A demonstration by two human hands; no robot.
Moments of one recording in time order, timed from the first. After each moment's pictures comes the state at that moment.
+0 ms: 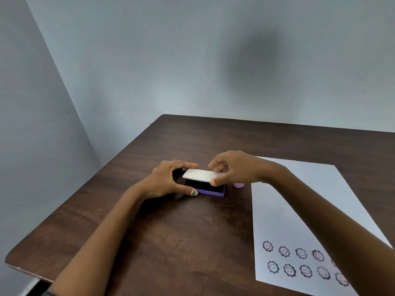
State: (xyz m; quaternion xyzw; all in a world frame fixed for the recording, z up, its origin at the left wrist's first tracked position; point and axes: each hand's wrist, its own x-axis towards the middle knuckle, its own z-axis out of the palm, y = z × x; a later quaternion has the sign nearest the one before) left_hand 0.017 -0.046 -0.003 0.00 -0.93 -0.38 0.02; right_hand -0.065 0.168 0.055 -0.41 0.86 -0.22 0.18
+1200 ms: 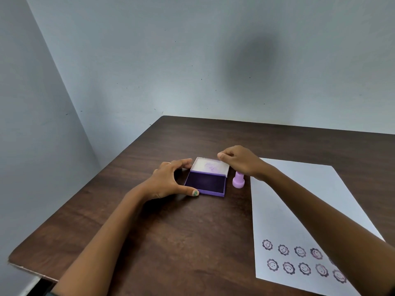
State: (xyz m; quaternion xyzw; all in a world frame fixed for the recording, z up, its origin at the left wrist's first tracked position) left_hand 0.025 -0.040 0.000 0.04 -0.93 -0.37 0.01; right_hand -0.085 0.161 0.036 -0.32 0.87 -0.35 0.09
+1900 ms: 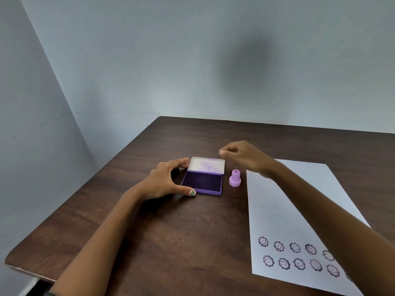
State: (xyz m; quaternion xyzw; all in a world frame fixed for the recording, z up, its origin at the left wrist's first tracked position) left_hand 0.026 -0.041 0.001 0.04 -0.93 -0.38 0.00; right_hand -0.078 0.180 0.052 -0.33 0.86 -0.37 0.09
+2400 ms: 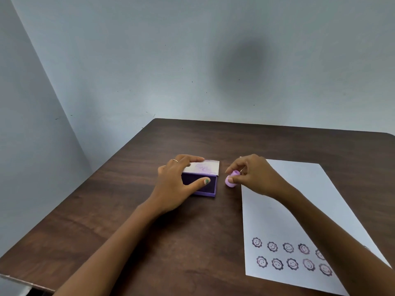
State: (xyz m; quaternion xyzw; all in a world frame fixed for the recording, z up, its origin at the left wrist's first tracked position) left_hand 0.031 0.014 0.001 -0.02 -0.92 -0.31 0.23; right_hand -0.059 0.212 0.030 -0.32 0.89 -0.34 0.01
